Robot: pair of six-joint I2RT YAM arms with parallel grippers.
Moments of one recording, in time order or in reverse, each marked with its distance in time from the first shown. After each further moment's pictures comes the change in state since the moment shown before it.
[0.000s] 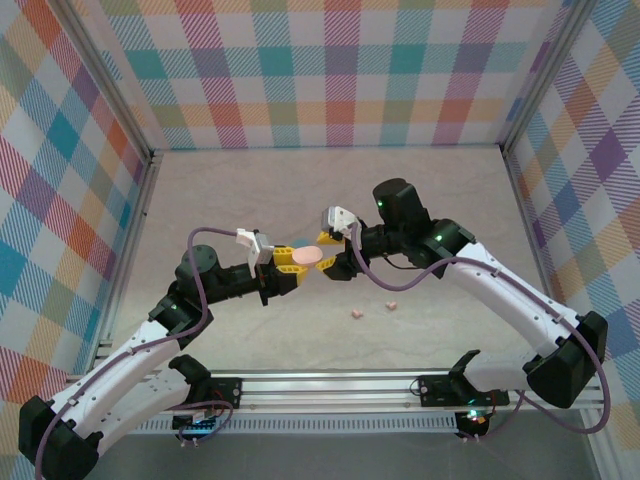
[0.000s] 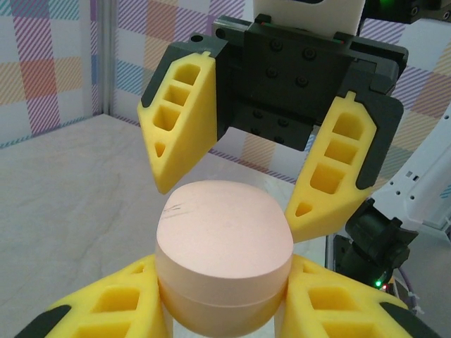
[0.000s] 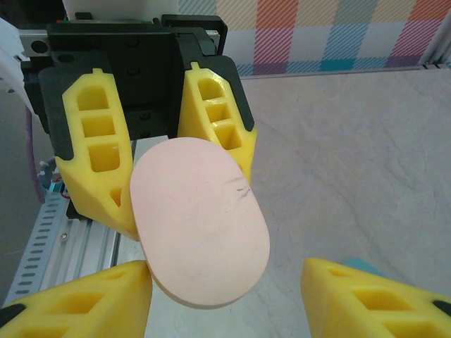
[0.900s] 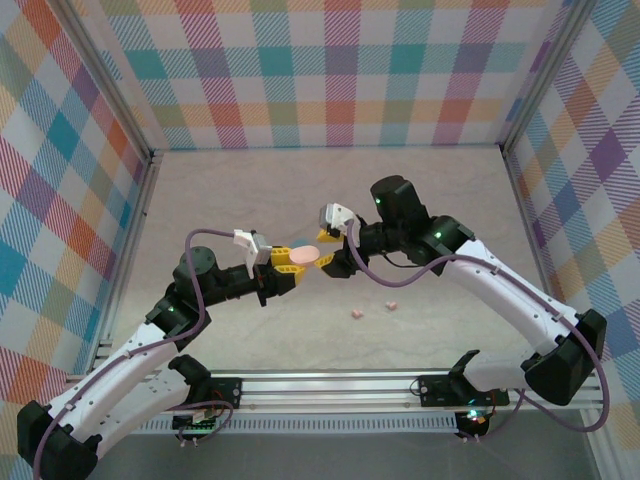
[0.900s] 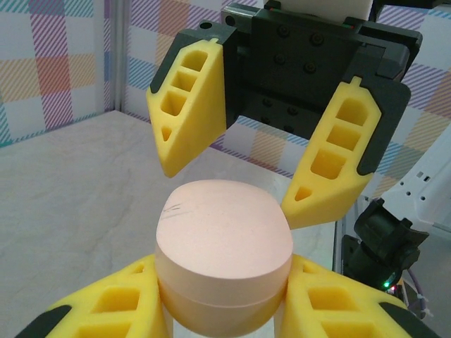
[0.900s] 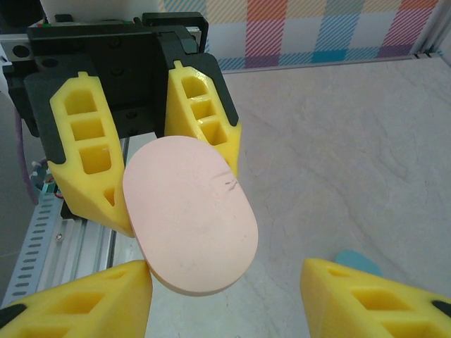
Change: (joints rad) left arm 0.000 -0.026 0.000 -0.038 -0.031 0.004; right arm 0.006 0.019 0.048 -0.044 0.041 0.016
